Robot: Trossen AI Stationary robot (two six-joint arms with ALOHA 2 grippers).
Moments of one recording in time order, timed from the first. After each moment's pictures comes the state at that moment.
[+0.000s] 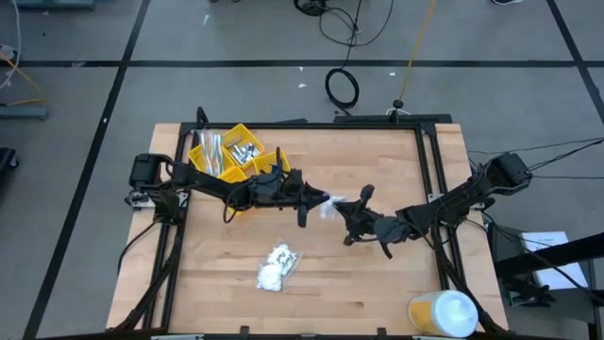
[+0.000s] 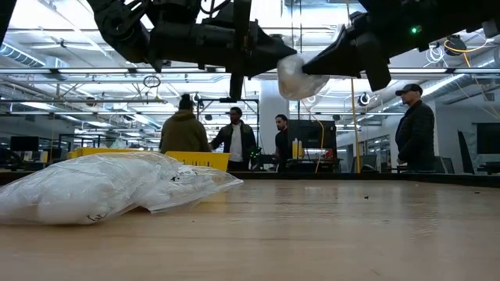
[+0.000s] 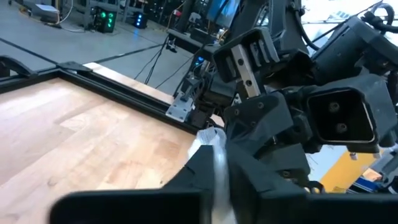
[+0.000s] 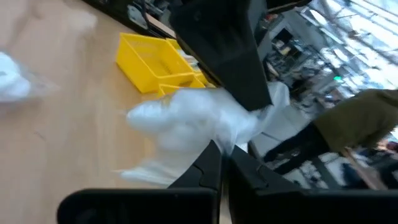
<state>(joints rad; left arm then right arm) 0.00 1.76 0.87 0.87 -0.03 -0.38 0.39 1.42 0.59 0.54 0.88 -0.45</state>
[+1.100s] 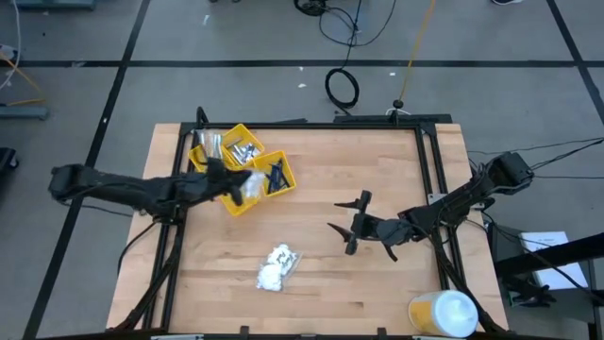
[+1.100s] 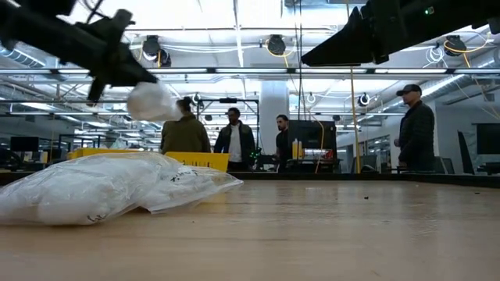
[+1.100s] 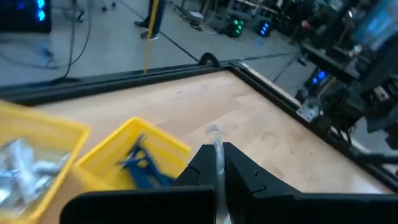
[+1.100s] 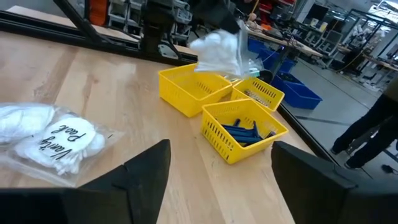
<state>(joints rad) -0.02 0.77 0.35 0.16 -0.54 -0.57 0.42 1.40 0.59 0.53 0.76 -0.09</state>
